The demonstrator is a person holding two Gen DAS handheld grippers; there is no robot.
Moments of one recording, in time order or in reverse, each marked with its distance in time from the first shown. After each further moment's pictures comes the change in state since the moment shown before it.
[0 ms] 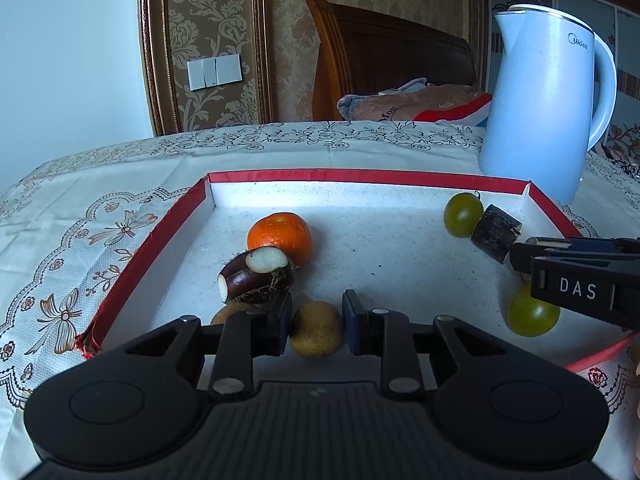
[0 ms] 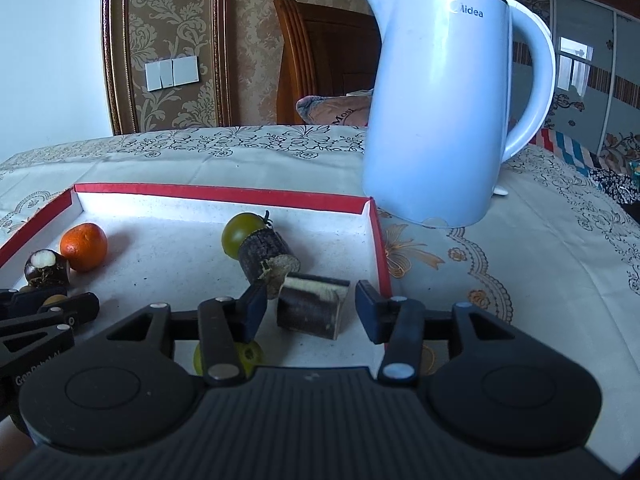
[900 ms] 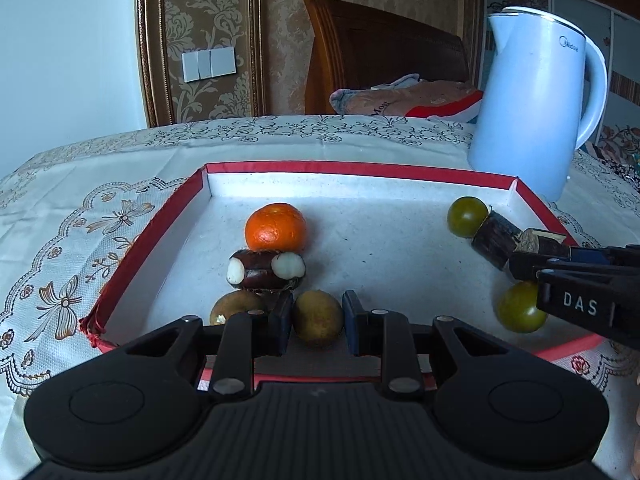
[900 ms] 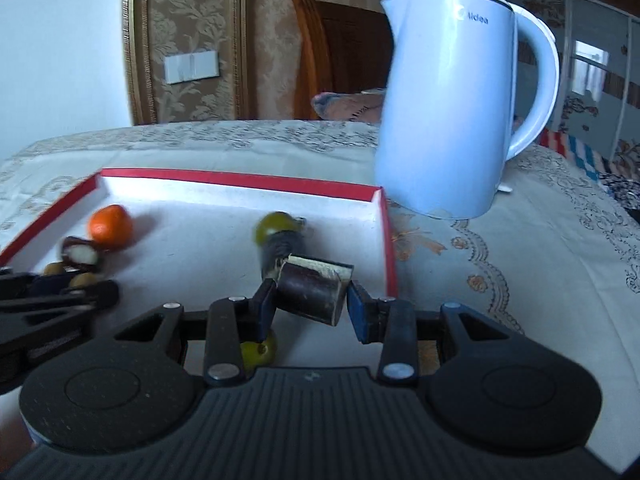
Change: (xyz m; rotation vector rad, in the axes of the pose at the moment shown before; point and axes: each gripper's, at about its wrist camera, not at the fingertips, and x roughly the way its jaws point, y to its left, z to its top) left arm -0.006 0.003 -0.003 -0.013 0.020 -0.023; right arm -0.015 0.002 -0.007 -0.032 0.020 0.027
